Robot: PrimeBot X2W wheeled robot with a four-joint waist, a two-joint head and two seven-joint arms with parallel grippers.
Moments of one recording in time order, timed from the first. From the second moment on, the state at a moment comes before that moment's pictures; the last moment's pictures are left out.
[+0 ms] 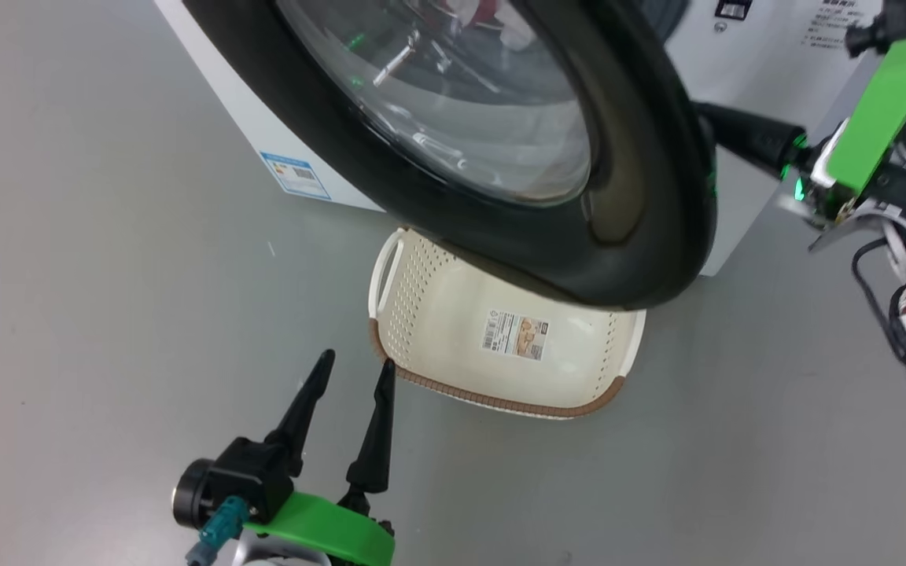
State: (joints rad) left arm -0.22 0.04 -0.33 0.22 -0.32 0.03 -0.25; right arm -0.88 -0.37 0.31 0.48 1.65 0.12 0.72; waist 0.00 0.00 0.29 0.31
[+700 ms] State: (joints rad) left arm -0.14 0.04 -0.33 0.23 -0.30 0.02 -0.25; right arm -0.68 -0.28 0.31 0.36 1.62 0.12 0.77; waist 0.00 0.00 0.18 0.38
